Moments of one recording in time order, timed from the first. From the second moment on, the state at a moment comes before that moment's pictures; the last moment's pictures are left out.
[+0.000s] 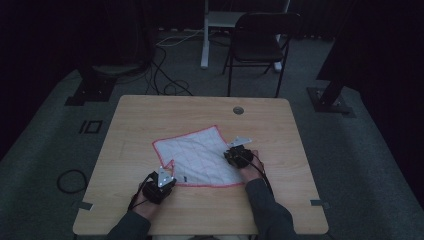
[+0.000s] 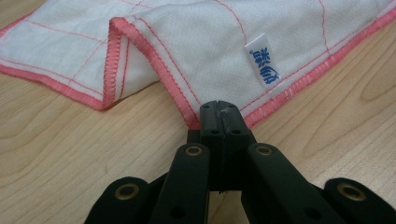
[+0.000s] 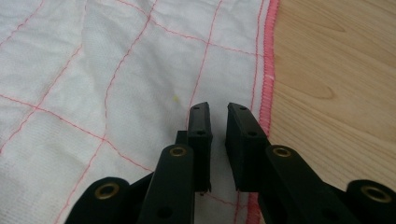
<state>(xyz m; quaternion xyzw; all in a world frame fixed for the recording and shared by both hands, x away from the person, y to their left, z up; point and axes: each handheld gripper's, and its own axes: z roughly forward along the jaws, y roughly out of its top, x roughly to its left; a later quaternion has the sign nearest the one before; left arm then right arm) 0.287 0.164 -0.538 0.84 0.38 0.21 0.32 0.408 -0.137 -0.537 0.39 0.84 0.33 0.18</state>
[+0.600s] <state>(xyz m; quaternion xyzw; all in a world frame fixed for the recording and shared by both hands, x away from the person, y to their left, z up) 0.278 0.167 -0.536 0.84 0.38 0.22 0.30 0.390 -0.167 -0.537 0.42 0.83 0.33 0.19</state>
